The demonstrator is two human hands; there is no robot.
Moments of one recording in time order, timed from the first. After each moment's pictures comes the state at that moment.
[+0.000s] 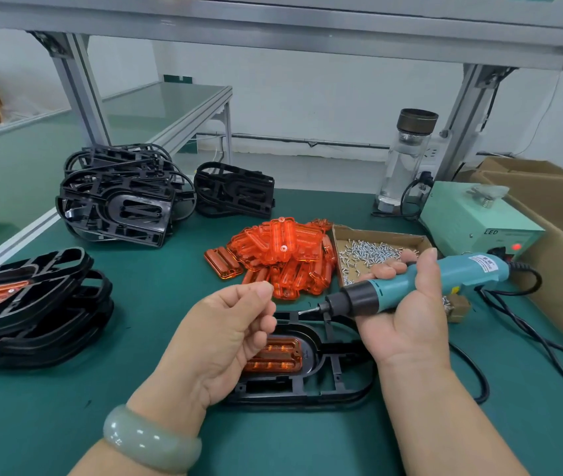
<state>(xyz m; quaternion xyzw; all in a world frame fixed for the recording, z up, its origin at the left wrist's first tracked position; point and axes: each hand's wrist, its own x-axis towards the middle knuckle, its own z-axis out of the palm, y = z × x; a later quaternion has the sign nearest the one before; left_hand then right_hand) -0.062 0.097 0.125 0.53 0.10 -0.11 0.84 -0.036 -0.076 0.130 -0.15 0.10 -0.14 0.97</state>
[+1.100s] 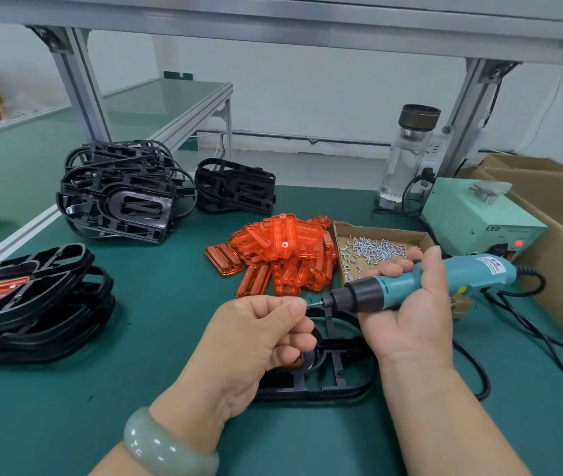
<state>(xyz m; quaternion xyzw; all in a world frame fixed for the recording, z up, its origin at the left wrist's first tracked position) -0.076 0.080 0.126 0.59 0.06 -0.12 0.79 -0.040 -0.075 0.131 -0.15 0.12 -0.16 0.97</state>
